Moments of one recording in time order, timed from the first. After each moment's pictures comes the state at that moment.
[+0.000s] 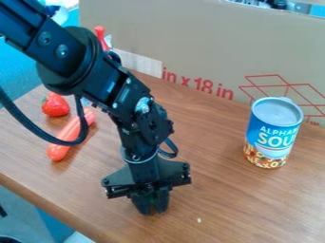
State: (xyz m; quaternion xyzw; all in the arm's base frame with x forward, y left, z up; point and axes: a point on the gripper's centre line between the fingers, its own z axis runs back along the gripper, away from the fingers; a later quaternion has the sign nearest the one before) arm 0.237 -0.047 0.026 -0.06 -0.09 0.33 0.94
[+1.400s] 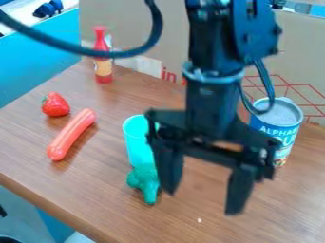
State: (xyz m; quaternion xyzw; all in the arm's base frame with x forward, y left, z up) arm 0.183 -0.130 0.150 -0.04 0.02 0.02 1.00
